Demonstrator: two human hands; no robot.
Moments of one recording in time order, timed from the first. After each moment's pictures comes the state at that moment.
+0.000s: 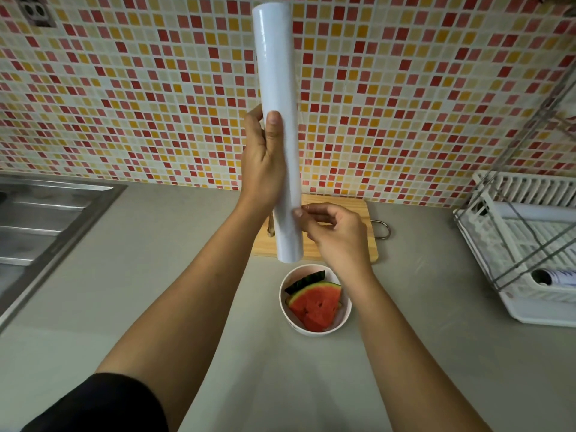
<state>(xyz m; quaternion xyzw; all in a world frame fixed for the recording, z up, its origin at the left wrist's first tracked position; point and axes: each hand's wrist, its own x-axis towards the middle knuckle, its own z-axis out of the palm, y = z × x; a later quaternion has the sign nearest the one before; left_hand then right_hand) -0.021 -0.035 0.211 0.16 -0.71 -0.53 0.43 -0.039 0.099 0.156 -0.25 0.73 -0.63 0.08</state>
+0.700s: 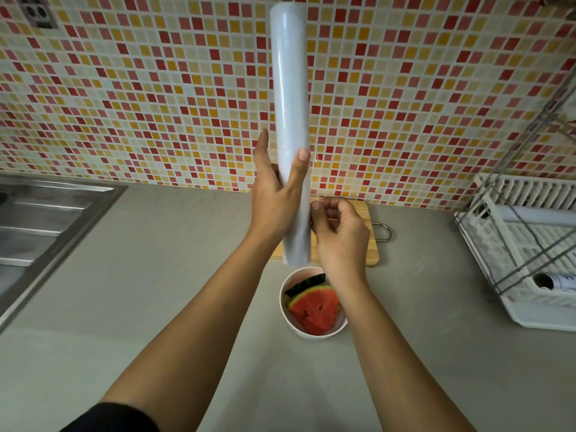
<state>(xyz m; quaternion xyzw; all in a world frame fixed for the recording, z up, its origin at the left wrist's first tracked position) -0.010 -0.008 0.186 0.19 -0.72 -0.53 0.41 -0.029 0.091 0.163 -0.19 0.74 -0.64 -0.03</state>
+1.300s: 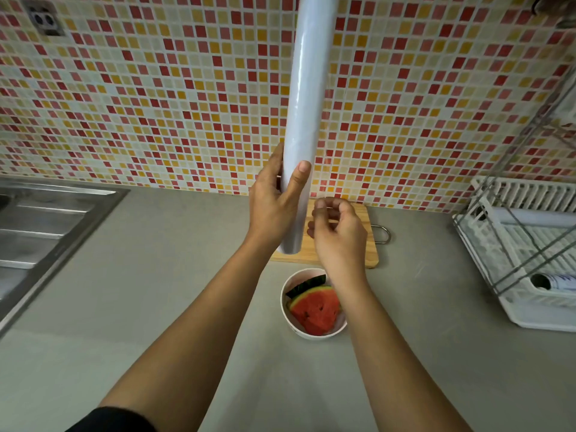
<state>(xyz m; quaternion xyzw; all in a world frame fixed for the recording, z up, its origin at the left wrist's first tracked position) -0.005 -0.009 0.184 0.16 -0.72 -0.52 0.42 -0.025 0.090 0.169 -0.17 0.74 -0.65 0.02</state>
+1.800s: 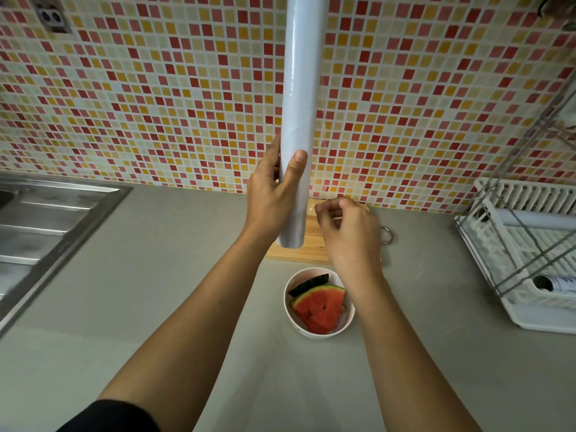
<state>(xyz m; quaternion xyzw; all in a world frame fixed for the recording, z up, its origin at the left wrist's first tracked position) -0.003 -0.023 0.185 0.13 -0.71 -0.54 0.43 -0.030 0.100 0.179 -0.27 0.84 -0.46 -0.09</state>
